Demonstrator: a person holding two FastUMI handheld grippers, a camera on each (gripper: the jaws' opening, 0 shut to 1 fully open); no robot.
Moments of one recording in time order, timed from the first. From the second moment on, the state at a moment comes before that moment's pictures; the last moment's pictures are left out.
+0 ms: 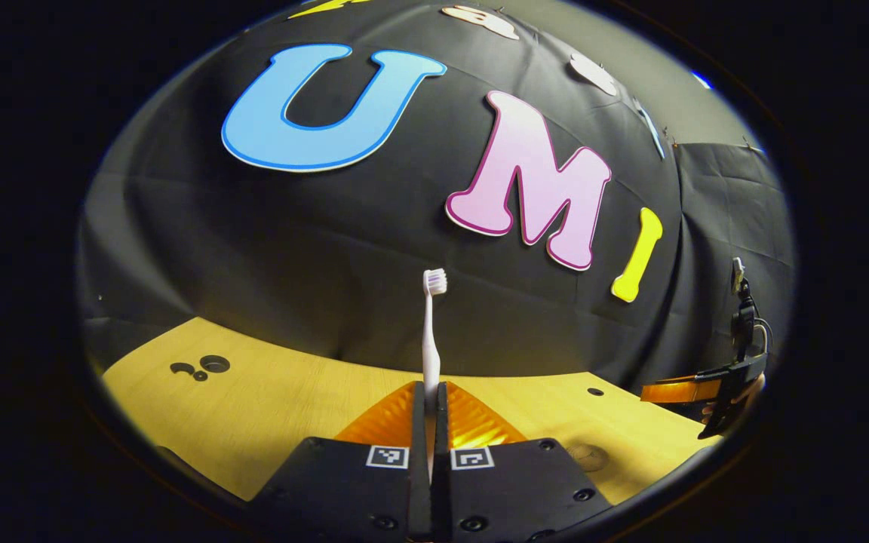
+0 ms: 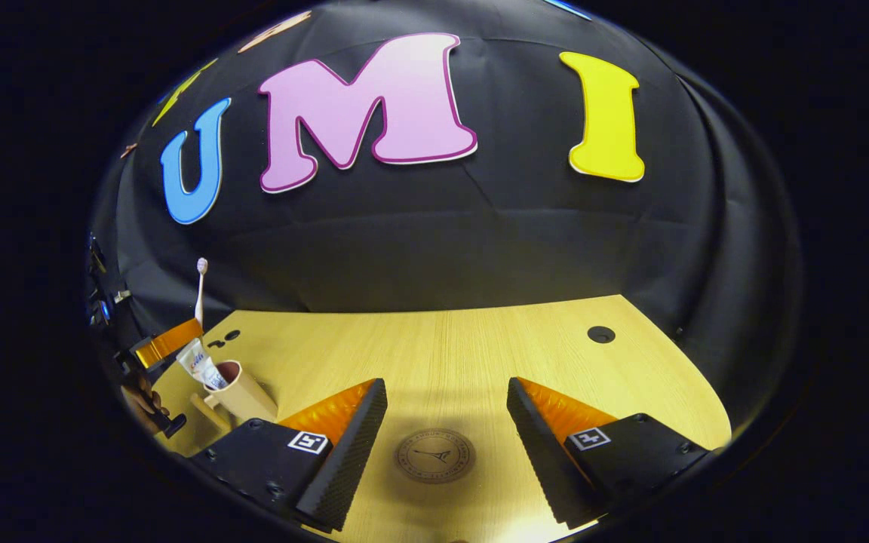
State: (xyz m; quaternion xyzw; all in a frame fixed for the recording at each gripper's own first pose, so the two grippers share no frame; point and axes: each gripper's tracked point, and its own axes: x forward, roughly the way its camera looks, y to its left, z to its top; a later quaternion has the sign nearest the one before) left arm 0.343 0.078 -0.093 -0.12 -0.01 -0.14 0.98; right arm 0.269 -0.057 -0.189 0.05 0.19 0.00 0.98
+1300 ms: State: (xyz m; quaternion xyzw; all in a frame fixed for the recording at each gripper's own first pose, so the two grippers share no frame) left arm 0.255 0.091 -0.162 -0.01 0.18 -0.09 0.98; right arm 0.187 -0.052 -0.241 0.09 0.25 -0.01 0.96
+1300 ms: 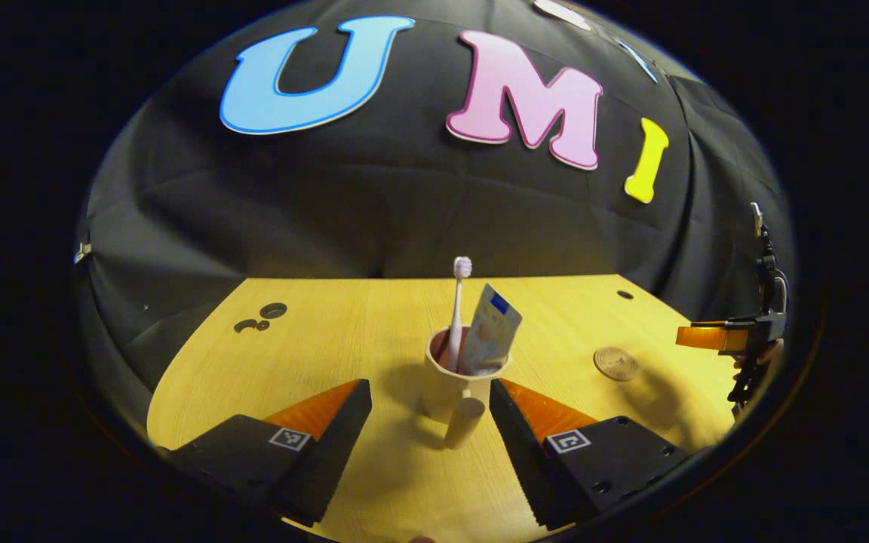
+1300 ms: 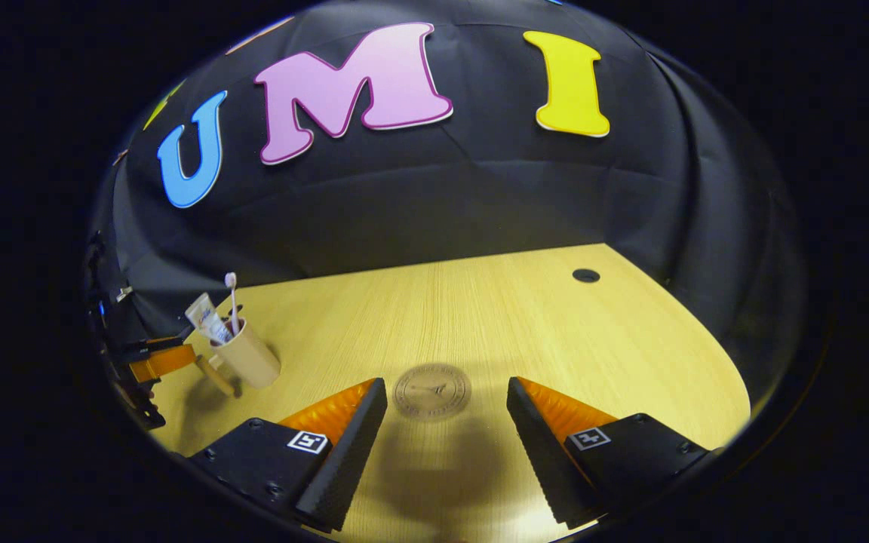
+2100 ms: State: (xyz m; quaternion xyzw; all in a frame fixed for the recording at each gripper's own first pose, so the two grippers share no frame) left arm 0.280 0.067 -0.222 -0.03 0.41 -0.06 0.91; right arm 0.131 -0.069 -0.260 0.09 0.28 0.03 0.95
